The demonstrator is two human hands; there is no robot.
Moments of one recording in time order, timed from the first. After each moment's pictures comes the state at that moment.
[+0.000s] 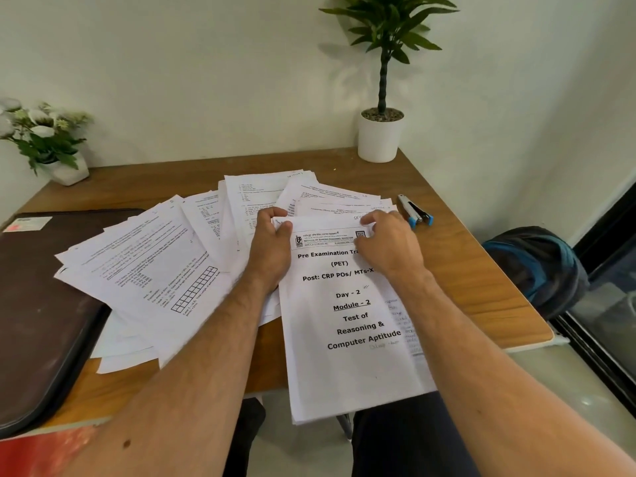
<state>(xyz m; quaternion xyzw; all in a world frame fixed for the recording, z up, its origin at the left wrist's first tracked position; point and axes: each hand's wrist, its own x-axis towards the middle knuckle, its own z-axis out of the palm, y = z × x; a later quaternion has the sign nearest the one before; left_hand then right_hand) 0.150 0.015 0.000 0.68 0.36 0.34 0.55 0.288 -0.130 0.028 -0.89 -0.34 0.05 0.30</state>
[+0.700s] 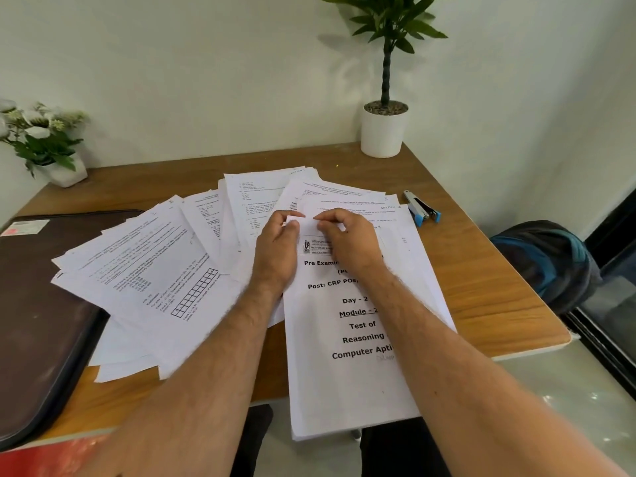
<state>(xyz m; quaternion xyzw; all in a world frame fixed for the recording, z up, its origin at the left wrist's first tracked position) 0.154 0.004 -0.003 0.65 0.33 0.36 0.57 0.264 -0.079 0.003 -0.75 -0.35 0.15 0.55</state>
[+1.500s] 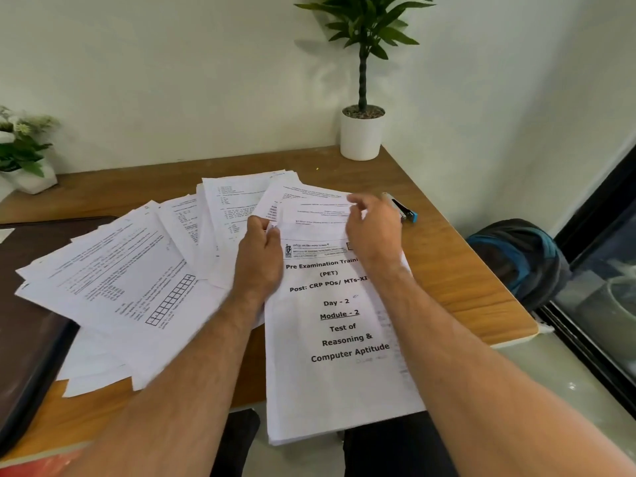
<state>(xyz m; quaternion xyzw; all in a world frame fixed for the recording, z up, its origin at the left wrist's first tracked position) 0.145 0.002 -0.002 0.74 0.38 0.35 0.42 0.293 -0.104 0.015 -0.82 -0.30 -0.06 0.48</state>
